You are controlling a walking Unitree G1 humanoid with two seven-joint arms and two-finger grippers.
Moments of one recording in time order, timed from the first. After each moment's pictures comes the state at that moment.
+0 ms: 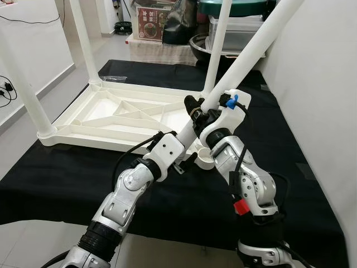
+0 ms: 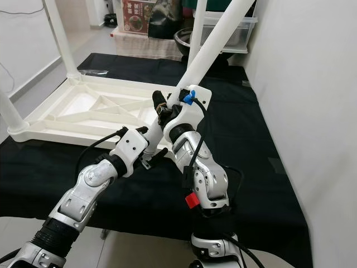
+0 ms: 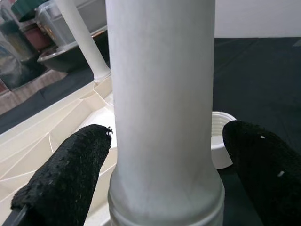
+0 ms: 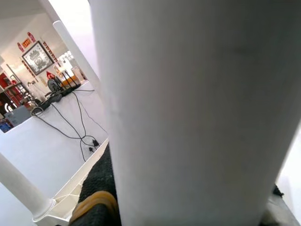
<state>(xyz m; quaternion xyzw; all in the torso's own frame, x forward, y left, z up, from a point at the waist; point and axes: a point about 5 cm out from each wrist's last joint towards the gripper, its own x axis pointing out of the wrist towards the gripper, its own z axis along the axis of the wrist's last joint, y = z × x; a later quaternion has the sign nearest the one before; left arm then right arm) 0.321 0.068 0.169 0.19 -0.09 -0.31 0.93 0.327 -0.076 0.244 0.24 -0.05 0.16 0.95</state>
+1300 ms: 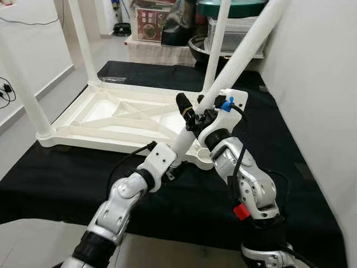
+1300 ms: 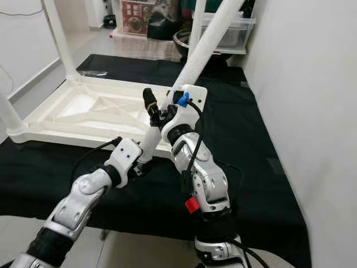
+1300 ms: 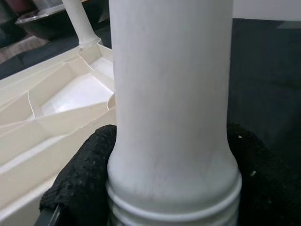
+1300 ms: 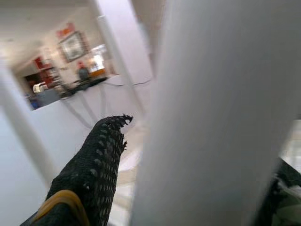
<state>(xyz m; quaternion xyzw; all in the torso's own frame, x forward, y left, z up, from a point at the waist) 0.300 0.093 0.146 0.15 -0.03 -0.34 0.93 0.323 -0.085 0.241 0.18 -0.09 0.25 0.95</state>
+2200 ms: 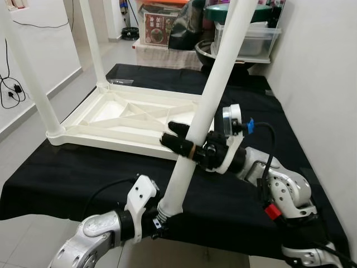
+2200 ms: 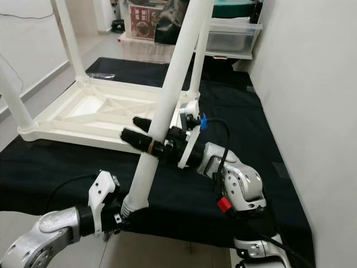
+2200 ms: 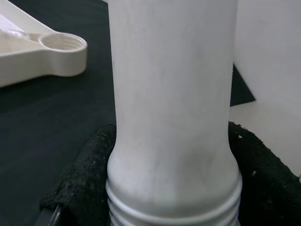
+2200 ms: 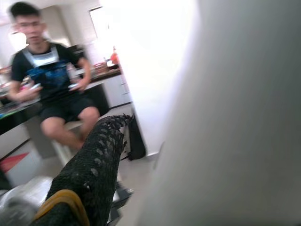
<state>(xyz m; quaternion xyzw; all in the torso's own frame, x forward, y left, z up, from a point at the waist) 0.221 0.105 0.133 -0.02 0.09 -0.52 0.85 0.293 -0.105 0.230 0.15 -0.03 0.62 0.77</state>
